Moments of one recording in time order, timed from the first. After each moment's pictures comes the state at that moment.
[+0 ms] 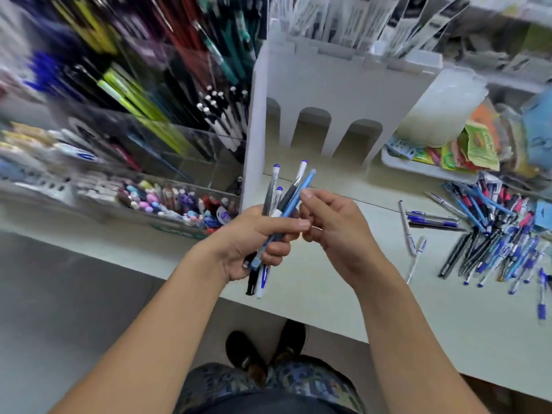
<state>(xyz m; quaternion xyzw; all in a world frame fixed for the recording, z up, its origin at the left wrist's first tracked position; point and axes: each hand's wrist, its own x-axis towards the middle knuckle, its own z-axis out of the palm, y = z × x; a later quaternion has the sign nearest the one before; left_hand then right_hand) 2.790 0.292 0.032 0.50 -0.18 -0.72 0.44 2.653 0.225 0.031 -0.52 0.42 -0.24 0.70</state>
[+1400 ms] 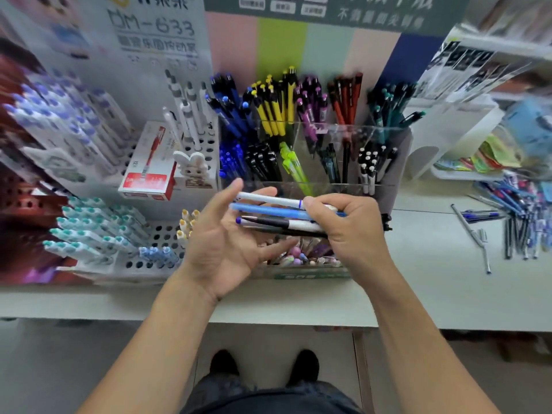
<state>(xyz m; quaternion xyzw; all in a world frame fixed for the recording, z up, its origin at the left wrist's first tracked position) 3.106 0.380 0.074 0.35 -0.12 -0.74 0.57 2.932 0.324 0.081 -0.61 0.51 -0.39 0.46</state>
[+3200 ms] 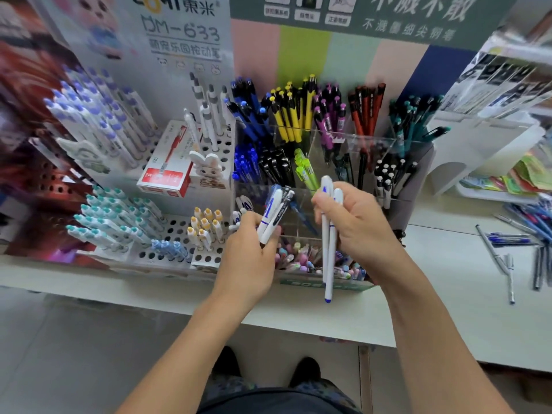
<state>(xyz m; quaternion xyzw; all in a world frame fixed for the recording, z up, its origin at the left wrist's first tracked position) 3.076 0.385 0.042 0.75 -0.45 -0.31 0.38 2.926 0.294 0.085 -0.67 0.45 -0.29 0.52</state>
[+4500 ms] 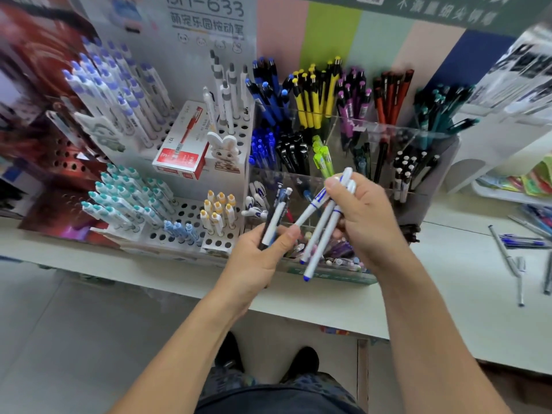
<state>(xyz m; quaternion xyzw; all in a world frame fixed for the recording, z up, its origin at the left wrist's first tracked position) 3.078 0.407 0.042 0.60 -0.25 -0.56 0.52 2.944 0.298 0.072 -0.58 0.45 -0.34 0.59</state>
